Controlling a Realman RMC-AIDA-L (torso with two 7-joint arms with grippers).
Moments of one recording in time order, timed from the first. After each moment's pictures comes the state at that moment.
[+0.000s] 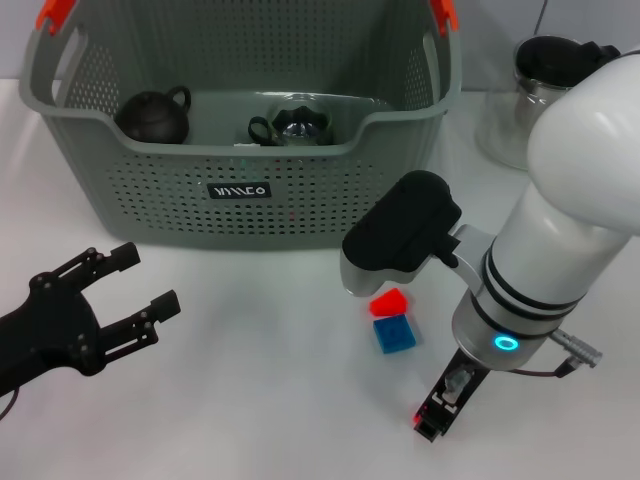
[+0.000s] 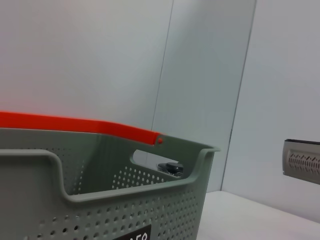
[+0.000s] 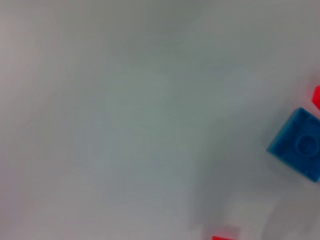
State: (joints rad) left arm -0.28 -2.15 0.19 0.62 2.07 1.81 -1.01; right arm 0.80 2.11 -1.96 -1.15 -2.51 -1.50 2.98
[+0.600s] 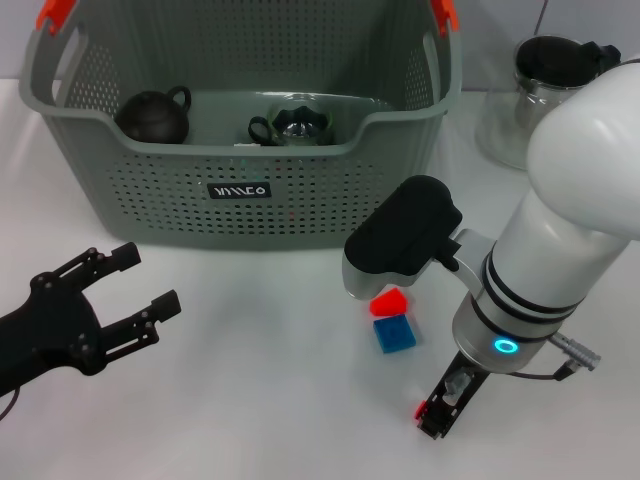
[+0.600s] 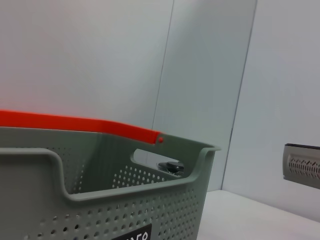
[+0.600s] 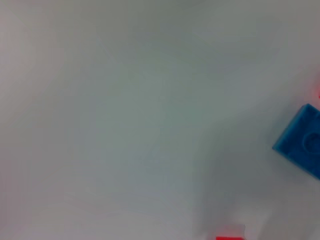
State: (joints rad) left arm -0.28 -2.15 0.19 0.62 2.07 1.81 -1.01; right arm 0.80 2.11 -1.96 -1.12 -2.50 -1.48 2.97
